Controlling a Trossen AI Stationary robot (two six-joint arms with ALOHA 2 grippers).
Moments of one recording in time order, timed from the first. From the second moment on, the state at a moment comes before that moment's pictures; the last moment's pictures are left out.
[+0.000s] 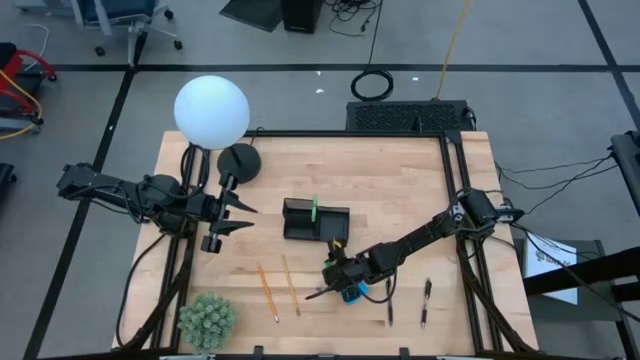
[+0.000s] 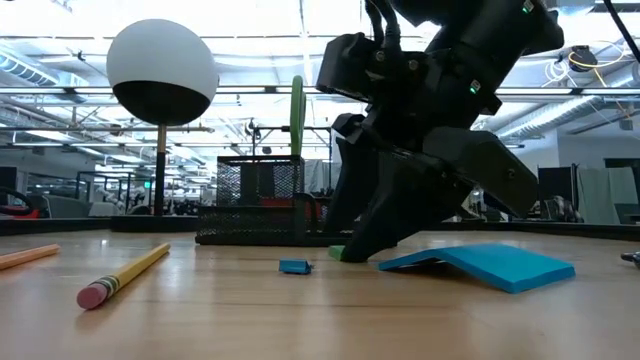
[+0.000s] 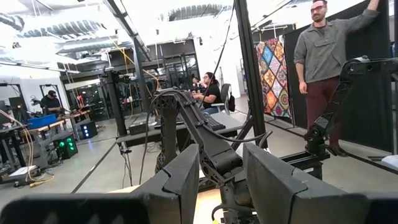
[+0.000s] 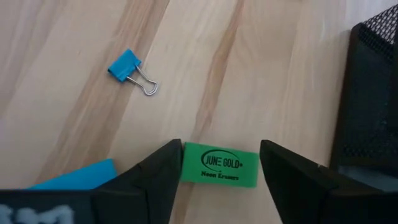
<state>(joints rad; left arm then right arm) -0.25 0.67 0.56 0.32 0.00 0.18 0.39 2.04 1.18 -0.20 0.31 -0.06</state>
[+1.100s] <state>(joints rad) -0.24 0.67 0.56 0.32 0.00 0.17 0.37 2.04 1.18 -0.21 0.18 0.00</state>
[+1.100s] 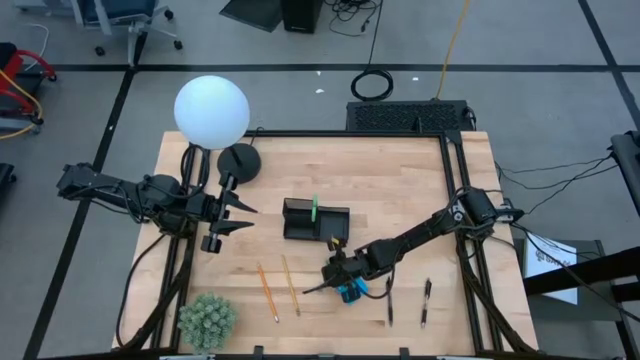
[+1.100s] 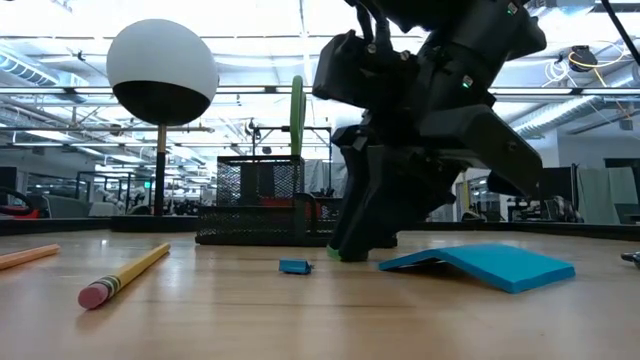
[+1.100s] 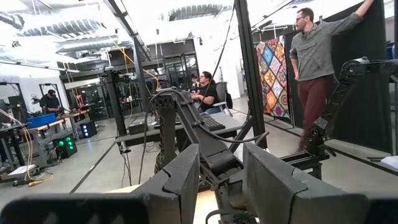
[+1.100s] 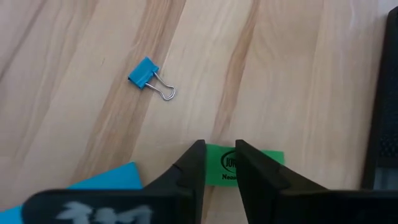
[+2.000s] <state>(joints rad) -0.24 0.67 0.56 0.32 0.00 0.17 0.35 2.02 1.18 -0.18 0.15 -0.06</state>
